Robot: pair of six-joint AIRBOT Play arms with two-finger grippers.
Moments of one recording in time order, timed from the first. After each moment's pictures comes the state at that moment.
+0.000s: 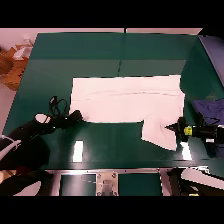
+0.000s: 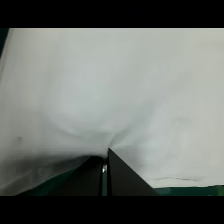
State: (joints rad) left arm -0.20 -1.19 0.45 0.52 -0.42 -1.33; right arm -0.75 -1.33 0.46 -0.79 1.12 1.23
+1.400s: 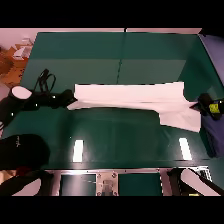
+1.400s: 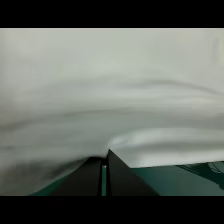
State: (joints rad) left arm -0.04 -1.18 0.85 0.75 -0.84 -1.39; right arm -0.59 -1.09 0.94 -1.07 1.23 1.58
